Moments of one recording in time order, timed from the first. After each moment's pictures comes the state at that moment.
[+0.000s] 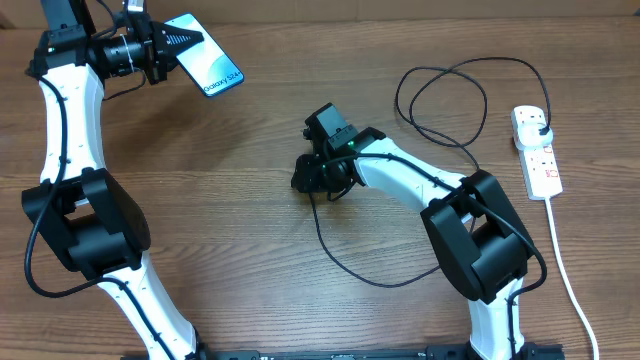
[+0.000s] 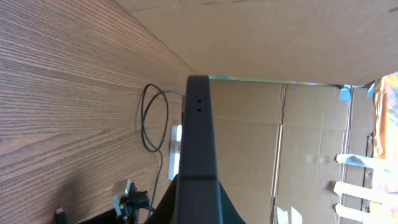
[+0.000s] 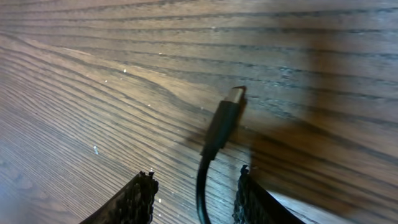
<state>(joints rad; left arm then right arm) 0.28 2.18 2.04 -0.76 1.26 -0.65 0.62 2.10 1.44 -0.52 -0.34 0.53</state>
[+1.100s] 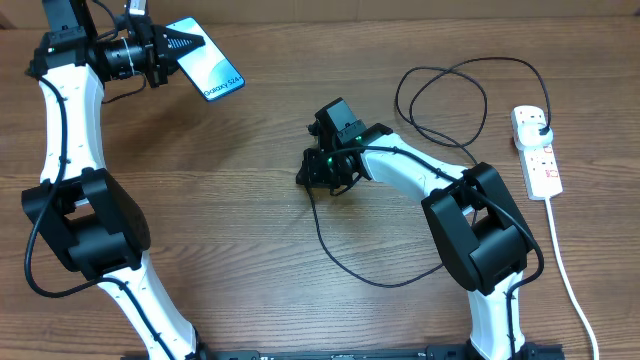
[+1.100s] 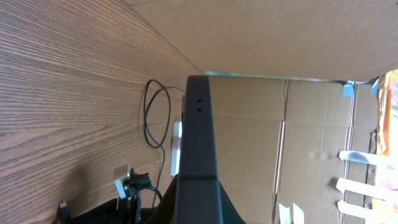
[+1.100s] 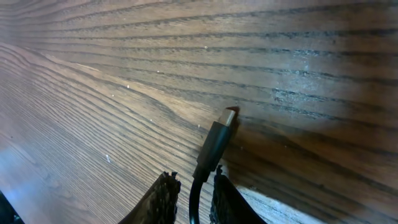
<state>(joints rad) 0.28 2.18 2.04 -0.82 1.26 -0.60 0.57 2.14 1.44 -0.47 -0.45 0.55</state>
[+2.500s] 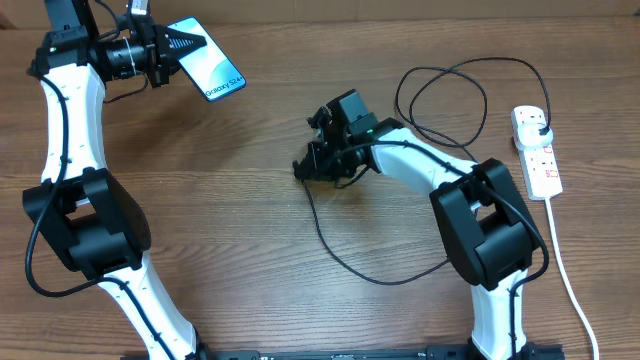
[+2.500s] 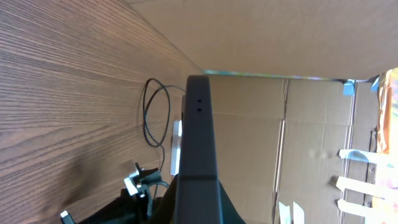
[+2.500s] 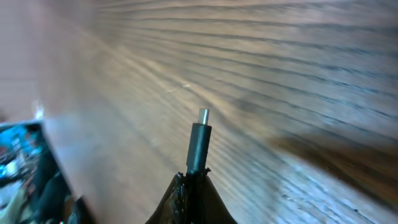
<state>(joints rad) 0.27 2.18 2.04 -0.82 1.27 -0.59 0.50 2.14 1.44 -0.42 -0.70 0.42</state>
